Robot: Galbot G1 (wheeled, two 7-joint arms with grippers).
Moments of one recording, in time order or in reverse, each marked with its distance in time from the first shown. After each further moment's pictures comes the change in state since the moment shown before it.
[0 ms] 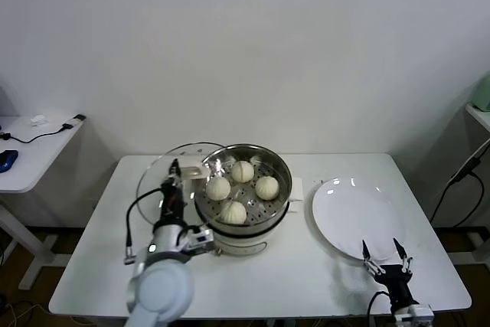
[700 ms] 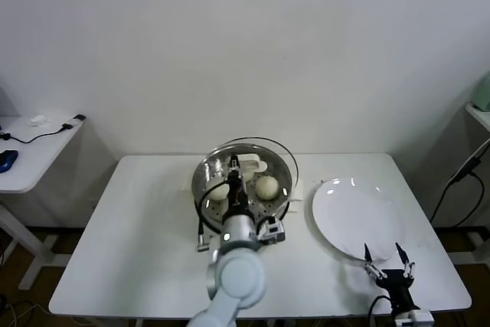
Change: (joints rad) left arm -0.128 -0.273 0.211 0.206 0.230 0.048 0.021; right arm -0.006 0.017 0.009 -0.027 -0.007 0.030 0.009
